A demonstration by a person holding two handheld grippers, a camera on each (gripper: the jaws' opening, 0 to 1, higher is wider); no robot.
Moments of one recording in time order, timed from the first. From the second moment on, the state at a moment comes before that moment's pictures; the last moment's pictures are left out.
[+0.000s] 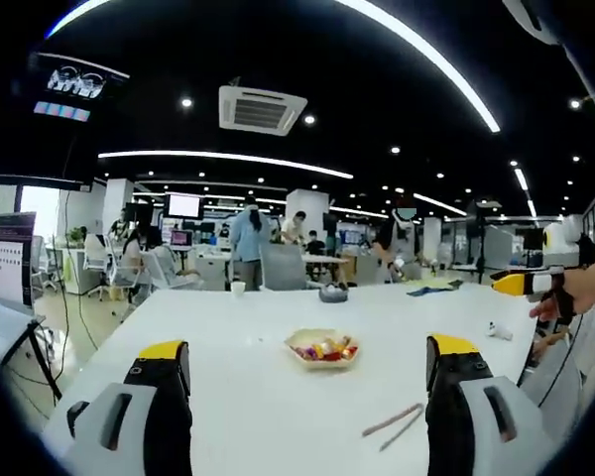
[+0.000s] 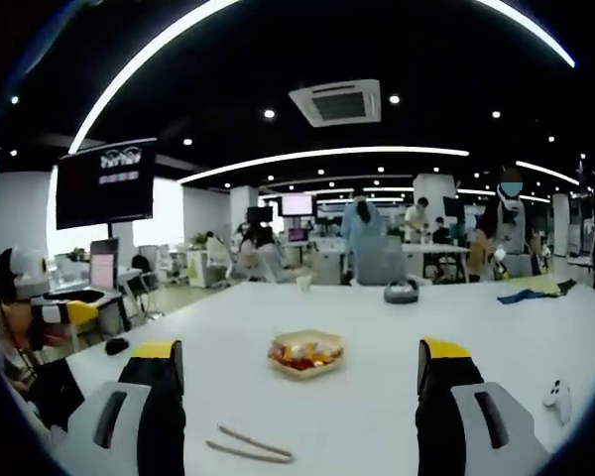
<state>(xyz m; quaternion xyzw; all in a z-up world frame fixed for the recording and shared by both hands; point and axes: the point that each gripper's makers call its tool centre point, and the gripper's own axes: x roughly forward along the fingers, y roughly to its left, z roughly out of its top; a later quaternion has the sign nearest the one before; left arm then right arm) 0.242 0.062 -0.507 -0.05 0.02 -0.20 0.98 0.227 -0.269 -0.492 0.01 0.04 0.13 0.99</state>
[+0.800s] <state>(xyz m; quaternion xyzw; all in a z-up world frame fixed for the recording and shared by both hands) 0.236 0.048 -0.510 -0.04 0.04 -0.18 0.98 0.224 -0.305 -0.505 0.04 0.04 0.12 0.99</state>
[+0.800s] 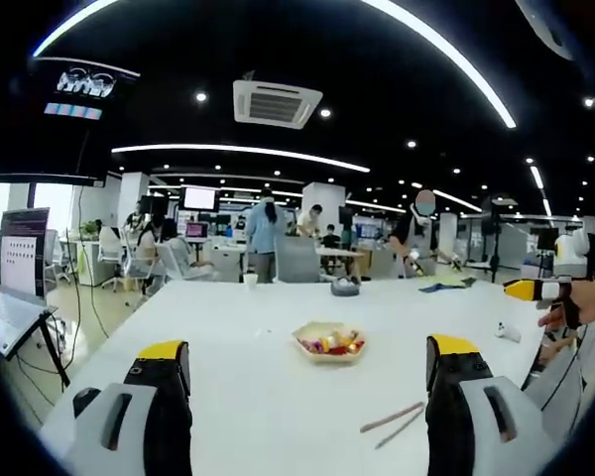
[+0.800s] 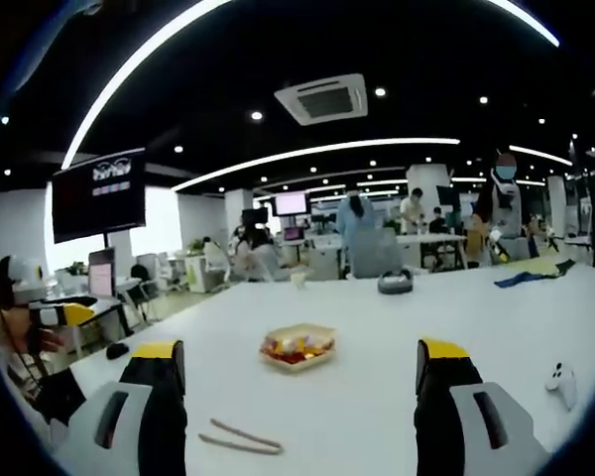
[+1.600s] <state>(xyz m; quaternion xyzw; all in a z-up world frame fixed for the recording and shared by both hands) 0.227 0.051 -0.518 -0.05 0.05 -0.16 0.98 0.231 -0.312 -0.519 0.06 0.05 0.13 0.99</state>
